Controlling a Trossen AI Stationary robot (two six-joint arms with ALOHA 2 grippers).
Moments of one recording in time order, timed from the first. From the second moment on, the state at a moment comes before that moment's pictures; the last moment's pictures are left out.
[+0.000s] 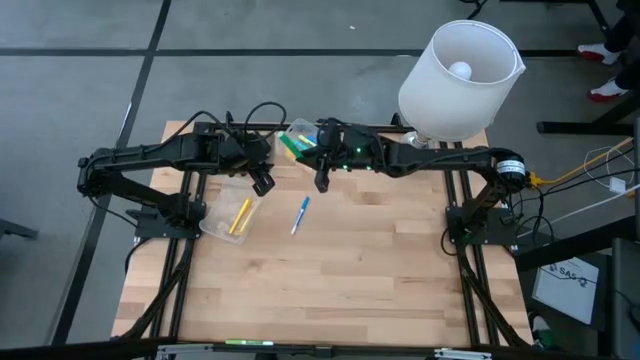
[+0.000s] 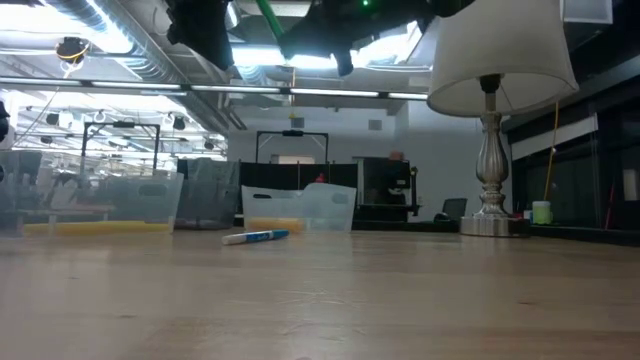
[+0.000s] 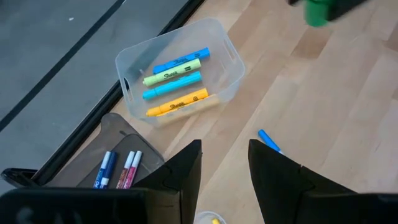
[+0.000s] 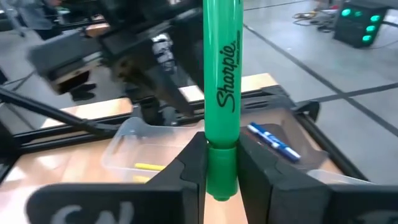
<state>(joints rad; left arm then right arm) 0.15 1.18 1.25 -0.96 -0.36 -0.33 -0.19 1.64 1.33 0.11 -0.02 0.07</state>
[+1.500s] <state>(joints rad) 0.12 1.18 1.25 -0.96 -0.35 -0.36 -0.34 1.72 1.33 -0.07 0.08 0.34</state>
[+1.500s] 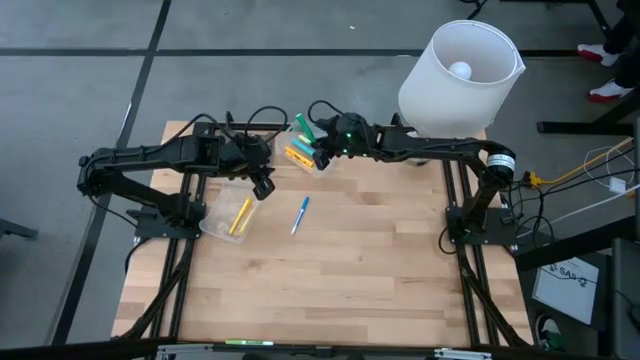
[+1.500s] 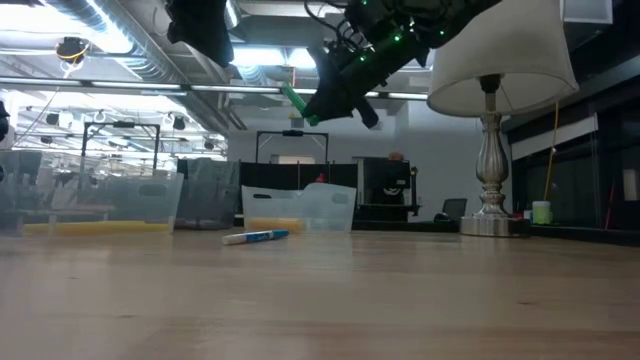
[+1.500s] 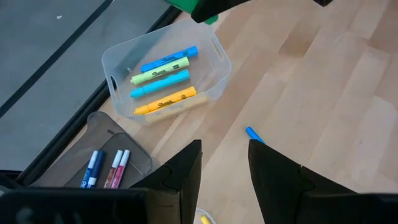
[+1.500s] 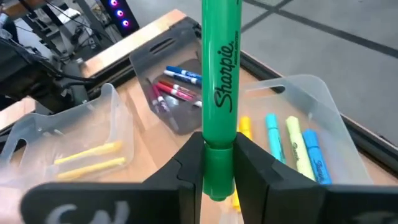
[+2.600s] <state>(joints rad) 0.12 1.18 1.25 -0.96 -0.40 -0.35 -0.45 1.86 1.33 -0.20 -0.13 0.39</state>
